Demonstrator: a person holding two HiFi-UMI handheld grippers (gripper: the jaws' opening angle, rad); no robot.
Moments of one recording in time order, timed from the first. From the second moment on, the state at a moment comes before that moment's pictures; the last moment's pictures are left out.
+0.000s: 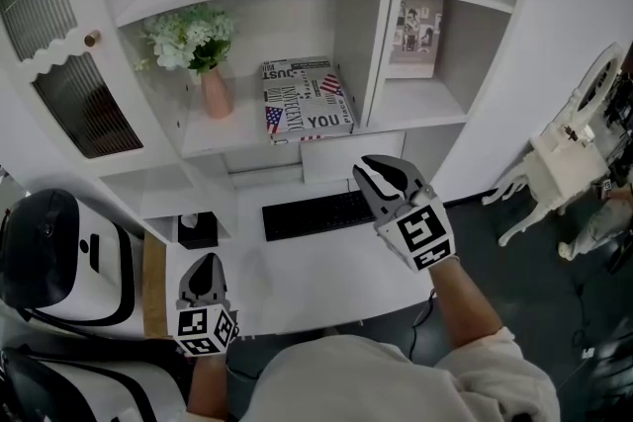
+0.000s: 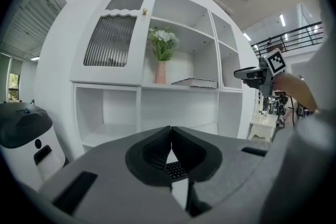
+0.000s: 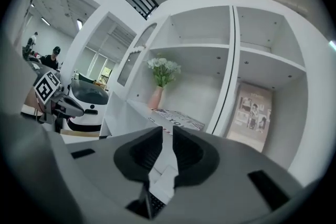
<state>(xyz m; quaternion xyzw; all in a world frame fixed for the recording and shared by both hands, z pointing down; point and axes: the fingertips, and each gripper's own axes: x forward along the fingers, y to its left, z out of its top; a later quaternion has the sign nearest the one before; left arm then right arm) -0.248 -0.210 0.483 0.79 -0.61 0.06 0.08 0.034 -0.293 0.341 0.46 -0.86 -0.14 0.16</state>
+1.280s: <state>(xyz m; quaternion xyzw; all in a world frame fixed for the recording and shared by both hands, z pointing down) -0.229 -0.202 0.471 0.79 -0.61 0.07 0.06 0.088 -0.252 0.388 0.54 -0.84 -0.06 0.06</state>
